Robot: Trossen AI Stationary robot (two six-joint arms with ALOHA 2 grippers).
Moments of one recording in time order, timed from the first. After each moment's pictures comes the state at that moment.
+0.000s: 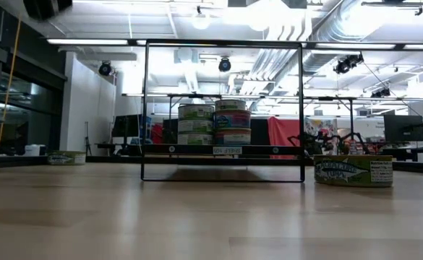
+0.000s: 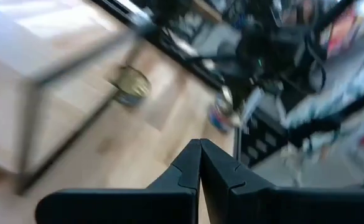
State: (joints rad) left arm -0.76 1.33 0.81 0.06 -0.78 -0.93; right arm 1.05 1.53 0.82 -0.31 -0.11 1.51
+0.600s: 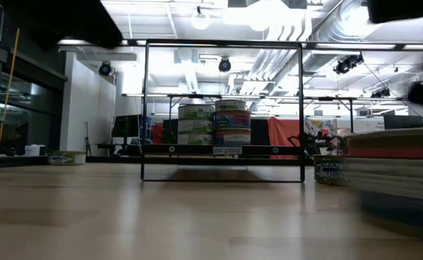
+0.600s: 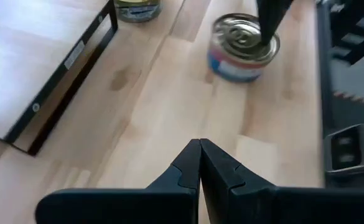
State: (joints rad) left arm -0.76 1.80 1.18 -0.33 -0.68 -0.88; right arm 0.72 1.82 1.07 -0.29 0.14 1.07
